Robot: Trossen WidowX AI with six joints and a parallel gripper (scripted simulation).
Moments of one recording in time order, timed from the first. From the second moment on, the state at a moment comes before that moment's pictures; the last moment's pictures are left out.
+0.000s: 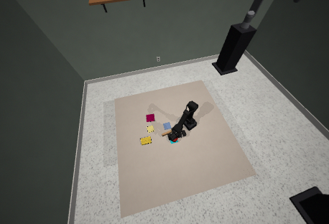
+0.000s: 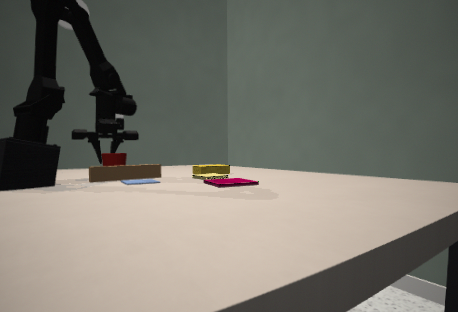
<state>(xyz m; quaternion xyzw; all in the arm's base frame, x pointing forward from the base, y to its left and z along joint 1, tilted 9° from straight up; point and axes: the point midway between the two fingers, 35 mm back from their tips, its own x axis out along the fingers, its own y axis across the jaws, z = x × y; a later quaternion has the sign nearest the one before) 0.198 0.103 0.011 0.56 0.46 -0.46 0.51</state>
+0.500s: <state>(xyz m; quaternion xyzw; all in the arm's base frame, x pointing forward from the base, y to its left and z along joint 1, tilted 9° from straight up) 0.192 0.102 0.036 0.56 0.46 -0.46 0.51</state>
